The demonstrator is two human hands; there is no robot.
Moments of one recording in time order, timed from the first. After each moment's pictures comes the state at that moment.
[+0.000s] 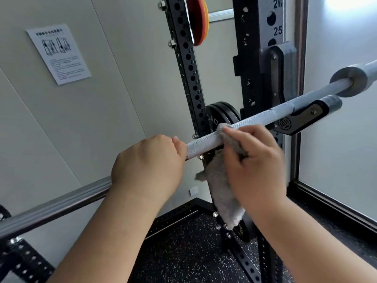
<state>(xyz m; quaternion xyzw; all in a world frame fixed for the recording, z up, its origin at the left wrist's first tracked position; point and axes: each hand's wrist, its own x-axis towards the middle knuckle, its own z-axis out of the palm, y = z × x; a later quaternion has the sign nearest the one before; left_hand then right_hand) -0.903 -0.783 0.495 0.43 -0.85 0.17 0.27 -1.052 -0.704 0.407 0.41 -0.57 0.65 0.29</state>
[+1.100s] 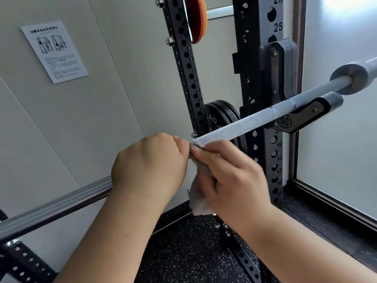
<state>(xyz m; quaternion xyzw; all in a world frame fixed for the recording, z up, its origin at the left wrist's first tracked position) -0.908 -0.778 0.498 0.44 -0.84 0.16 0.28 -1.020 -0.710 0.400 0.53 -0.53 0.57 0.34</state>
